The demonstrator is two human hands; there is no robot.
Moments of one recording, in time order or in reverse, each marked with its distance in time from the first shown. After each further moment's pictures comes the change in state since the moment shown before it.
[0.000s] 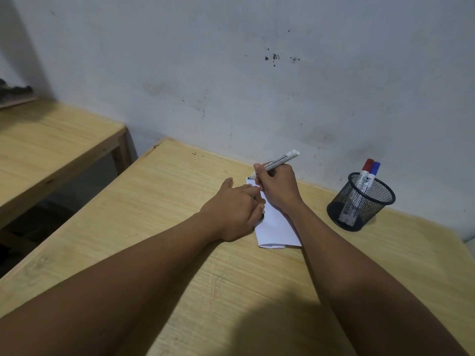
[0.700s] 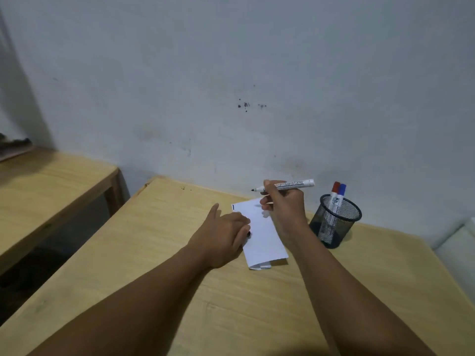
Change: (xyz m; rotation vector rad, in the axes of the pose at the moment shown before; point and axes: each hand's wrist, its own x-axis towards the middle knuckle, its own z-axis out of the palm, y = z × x) left_hand -0.008 0.010 -0.012 -0.054 0.069 -0.014; right_hand -0.030 -0.035 -0.048 0.533 0.161 0.074
